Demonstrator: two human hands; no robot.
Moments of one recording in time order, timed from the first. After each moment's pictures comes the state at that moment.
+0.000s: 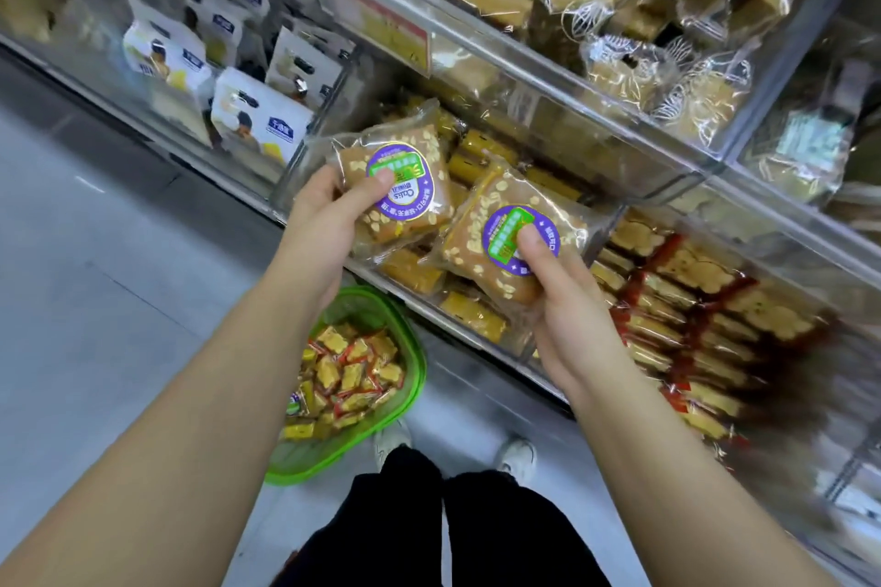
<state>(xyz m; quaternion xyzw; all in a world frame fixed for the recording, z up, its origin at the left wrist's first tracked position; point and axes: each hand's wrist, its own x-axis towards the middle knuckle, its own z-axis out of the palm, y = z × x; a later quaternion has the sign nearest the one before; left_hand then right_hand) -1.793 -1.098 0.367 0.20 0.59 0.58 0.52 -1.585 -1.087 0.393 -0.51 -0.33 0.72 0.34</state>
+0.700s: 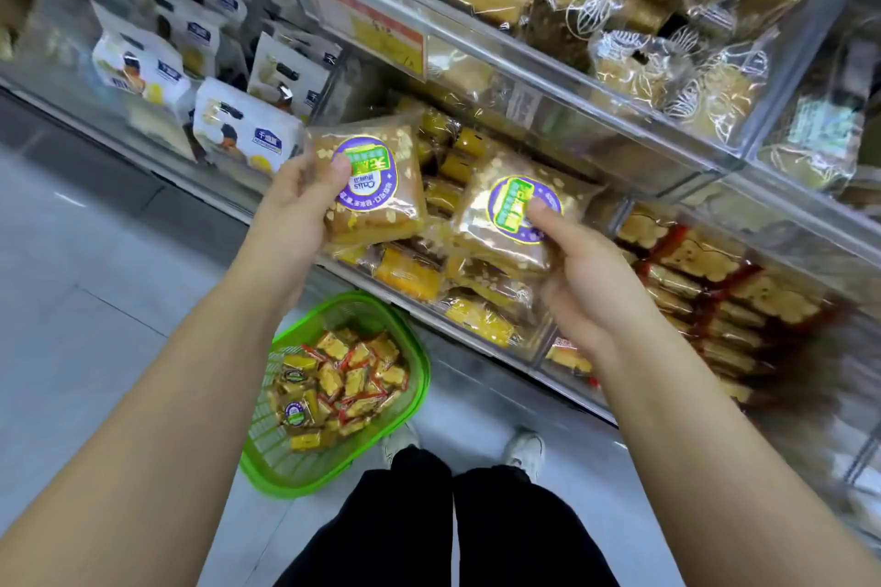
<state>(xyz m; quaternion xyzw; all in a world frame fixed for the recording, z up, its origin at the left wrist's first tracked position) -1.826 -1.091 0.367 0.22 0.61 0.55 0.53 -1.594 -1.053 0.401 -0.55 -0.27 0.72 0.32</state>
